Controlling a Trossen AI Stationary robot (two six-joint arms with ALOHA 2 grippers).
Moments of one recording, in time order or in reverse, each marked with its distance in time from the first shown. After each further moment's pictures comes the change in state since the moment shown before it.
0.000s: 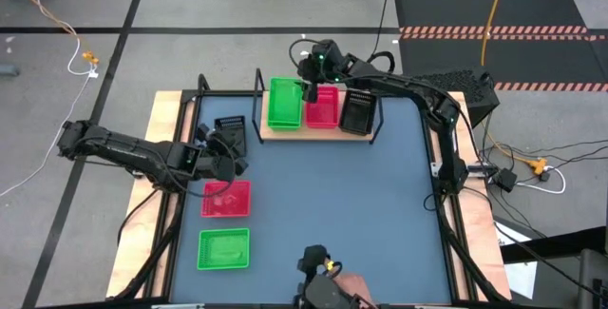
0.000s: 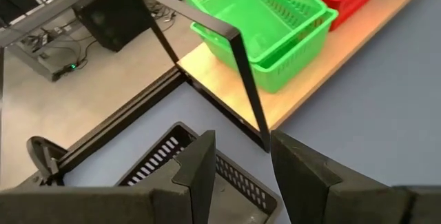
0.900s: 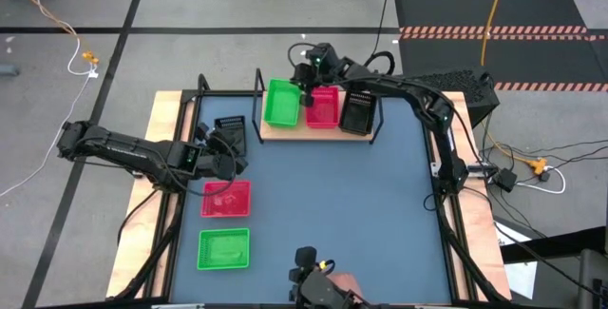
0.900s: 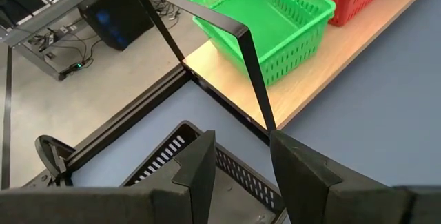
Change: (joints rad) left arm 0.017 0.000 0.000 -0.010 0.002 0.014; right arm -0.003 0.064 0.001 0.080 -0.131 0.006
